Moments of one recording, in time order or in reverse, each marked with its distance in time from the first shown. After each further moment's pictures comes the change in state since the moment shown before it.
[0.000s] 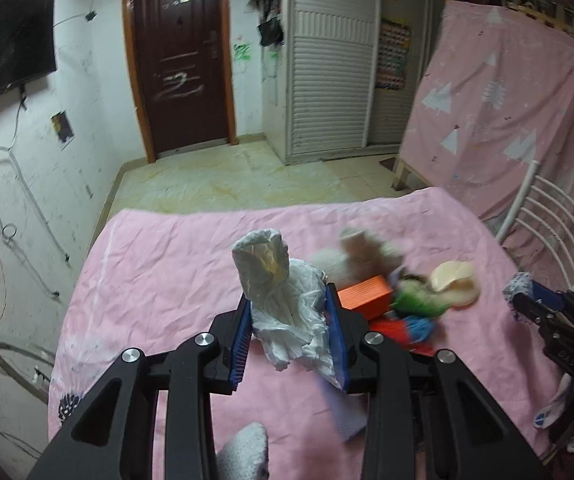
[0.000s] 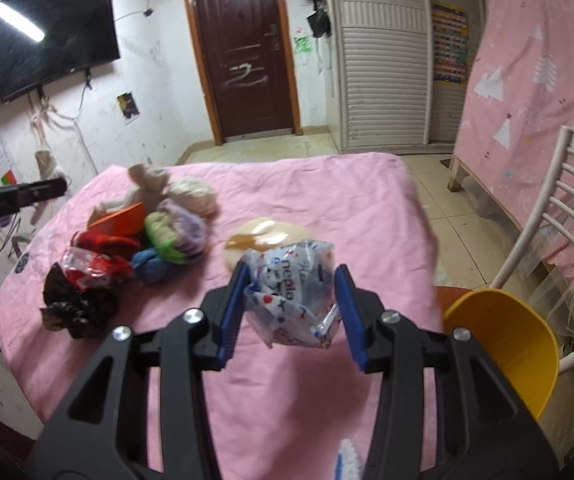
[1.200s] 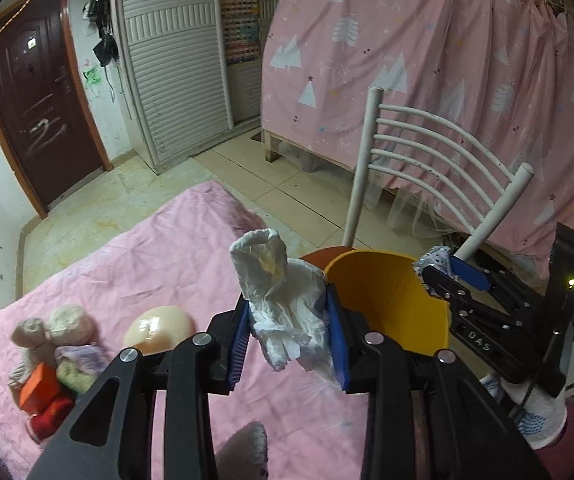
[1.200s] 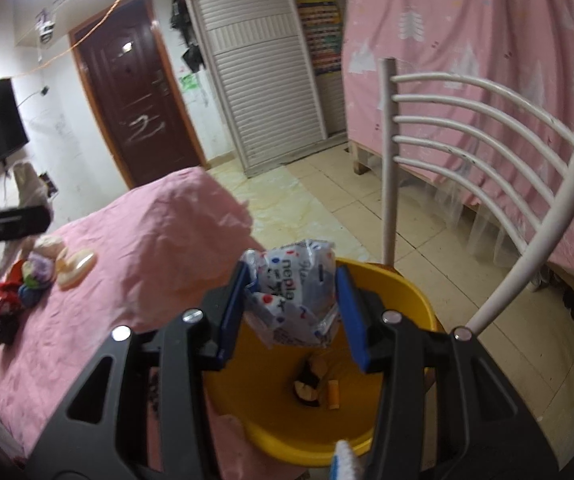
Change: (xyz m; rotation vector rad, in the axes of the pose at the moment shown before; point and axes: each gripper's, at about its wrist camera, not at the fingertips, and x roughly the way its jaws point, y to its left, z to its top) left arm 0.039 -0.291 0.017 0.315 0.096 -0.293; right arm -0.046 -0.195 -0.058 0.308 -0.095 -0.215
